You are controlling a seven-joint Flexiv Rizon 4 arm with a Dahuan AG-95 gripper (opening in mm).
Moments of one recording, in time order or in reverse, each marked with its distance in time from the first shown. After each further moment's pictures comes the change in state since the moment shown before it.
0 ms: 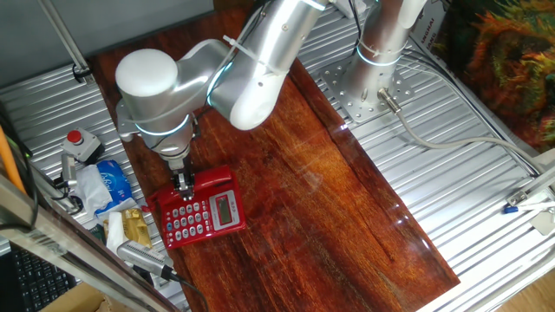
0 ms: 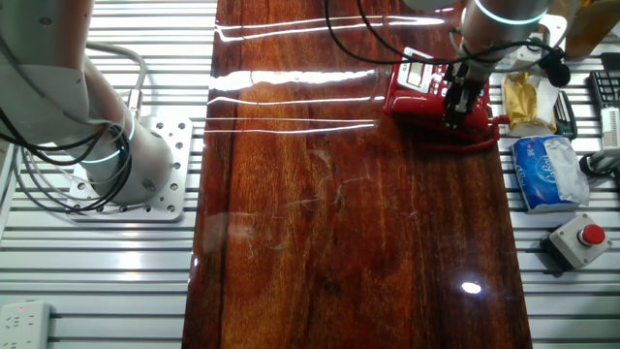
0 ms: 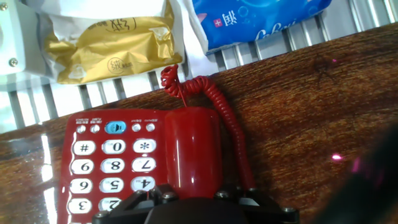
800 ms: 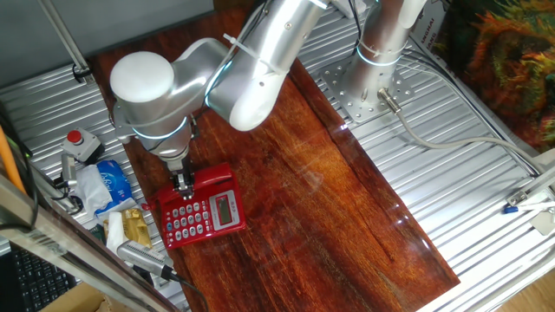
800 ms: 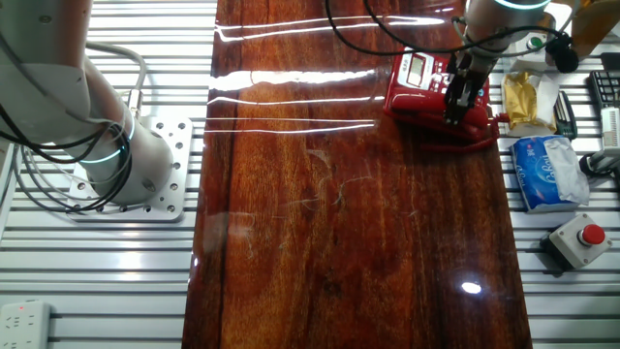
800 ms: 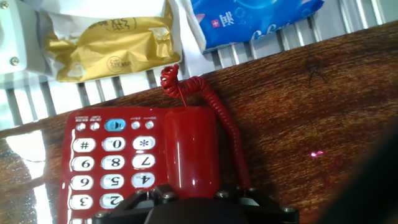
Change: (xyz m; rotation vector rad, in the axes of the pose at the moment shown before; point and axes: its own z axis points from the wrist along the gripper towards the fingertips) arm 0.001 0.000 -0.009 0.022 0.011 0.000
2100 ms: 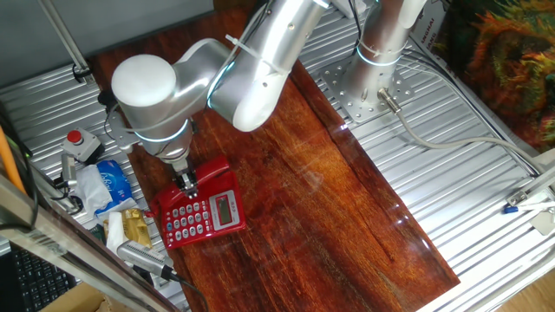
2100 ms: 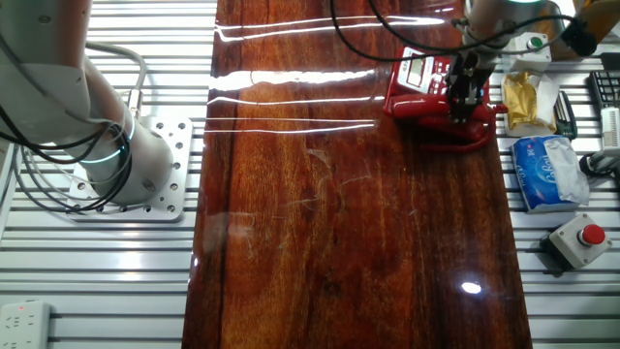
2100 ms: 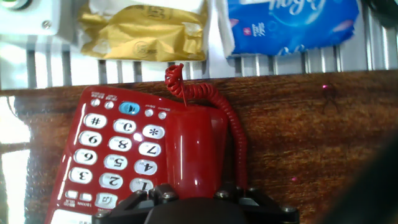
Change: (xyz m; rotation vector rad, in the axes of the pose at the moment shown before) arm 0.001 -0.001 -0.001 0.025 0.002 -0.249
